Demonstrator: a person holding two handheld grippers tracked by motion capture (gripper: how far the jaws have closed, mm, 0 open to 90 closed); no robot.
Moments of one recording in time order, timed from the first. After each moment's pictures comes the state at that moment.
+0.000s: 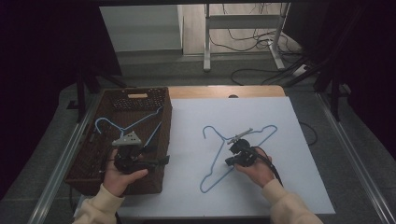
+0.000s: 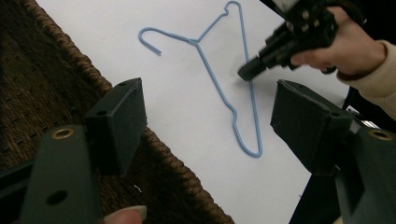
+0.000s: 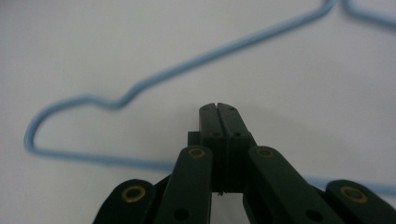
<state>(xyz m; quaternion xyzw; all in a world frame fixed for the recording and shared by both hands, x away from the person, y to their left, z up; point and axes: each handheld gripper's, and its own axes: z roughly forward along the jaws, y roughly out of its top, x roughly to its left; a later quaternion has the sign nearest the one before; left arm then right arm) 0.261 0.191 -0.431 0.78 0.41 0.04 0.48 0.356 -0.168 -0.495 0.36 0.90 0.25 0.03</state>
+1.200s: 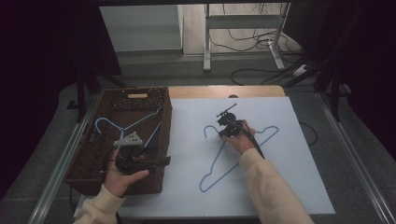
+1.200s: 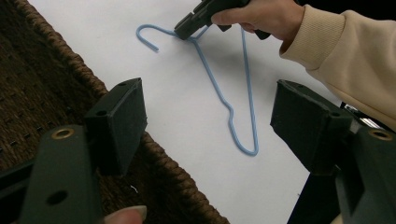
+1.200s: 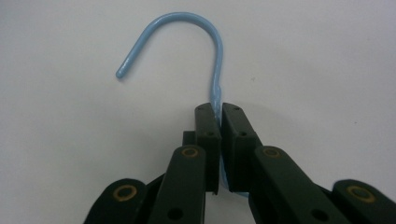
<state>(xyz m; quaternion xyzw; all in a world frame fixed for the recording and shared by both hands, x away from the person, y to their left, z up) 0.260 0.188 -0.431 0.78 0.40 0.04 0.47 0.457 -0.128 -0.505 0.40 0.88 0.21 0.11</state>
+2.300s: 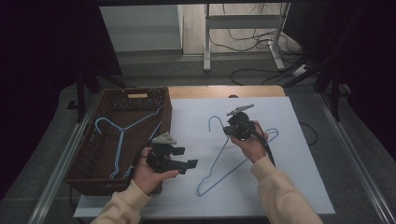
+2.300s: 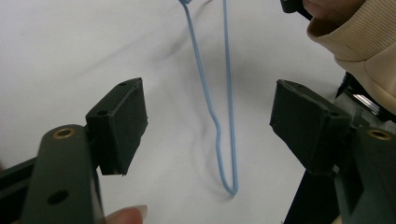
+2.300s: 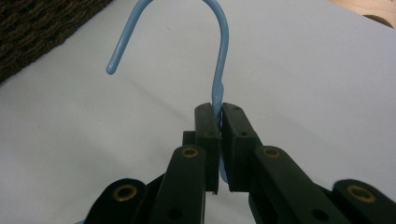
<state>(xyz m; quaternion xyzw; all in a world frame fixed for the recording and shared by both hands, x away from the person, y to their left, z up) 0.281 0.107 -0.438 0.82 0.38 0.00 0.44 0.407 -0.154 -0.448 0.39 0.86 0.31 0.14</state>
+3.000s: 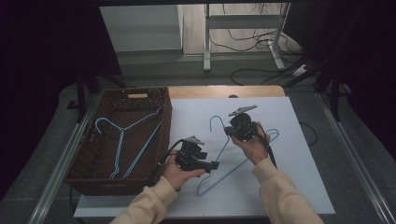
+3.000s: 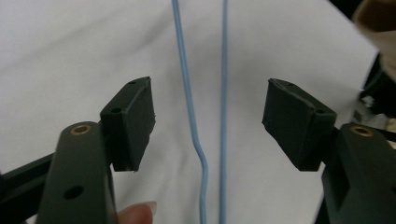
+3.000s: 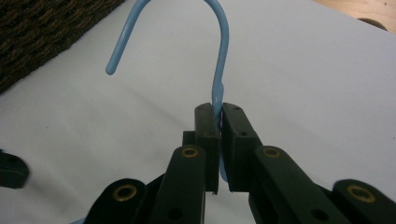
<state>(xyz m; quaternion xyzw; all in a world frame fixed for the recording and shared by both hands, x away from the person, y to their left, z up) 0.310 0.040 -0.478 0.83 0.40 -0.03 0.39 0.400 -0.158 -0.444 0.39 0.85 0.32 0.15</state>
